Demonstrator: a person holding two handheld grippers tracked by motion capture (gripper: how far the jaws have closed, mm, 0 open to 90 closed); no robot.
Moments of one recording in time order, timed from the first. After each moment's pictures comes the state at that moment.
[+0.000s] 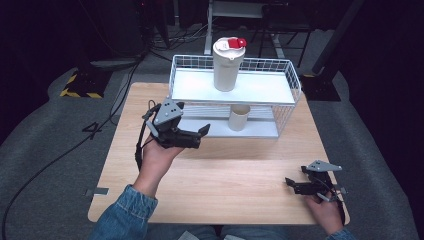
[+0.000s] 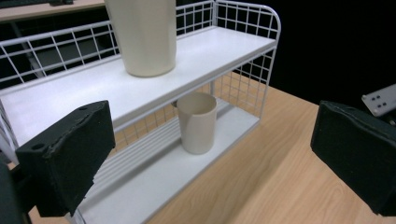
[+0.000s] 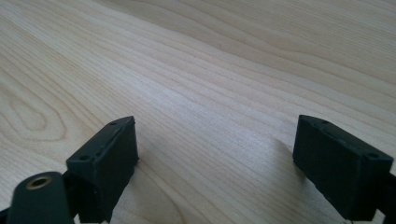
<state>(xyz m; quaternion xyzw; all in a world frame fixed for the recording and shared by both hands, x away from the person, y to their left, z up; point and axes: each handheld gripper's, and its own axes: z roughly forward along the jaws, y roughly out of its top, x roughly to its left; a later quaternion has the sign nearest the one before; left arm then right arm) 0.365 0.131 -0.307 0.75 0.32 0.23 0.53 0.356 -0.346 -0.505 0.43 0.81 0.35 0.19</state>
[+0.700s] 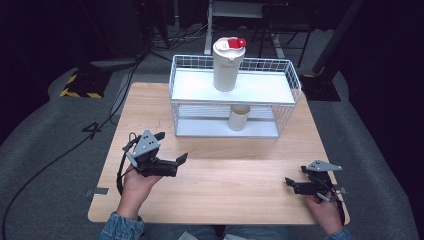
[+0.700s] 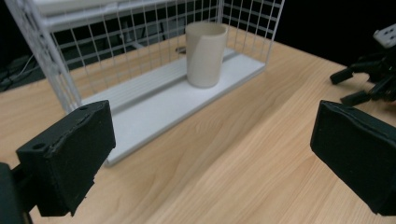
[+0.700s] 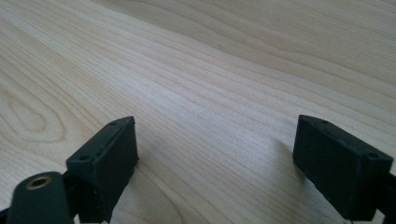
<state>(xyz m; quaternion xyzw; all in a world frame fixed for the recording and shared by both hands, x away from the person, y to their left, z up) 0.335 0.184 -0.389 0.76 0.34 0.21 0.51 0.357 -0.346 -0.505 0.43 0.81 0.35 0.19</state>
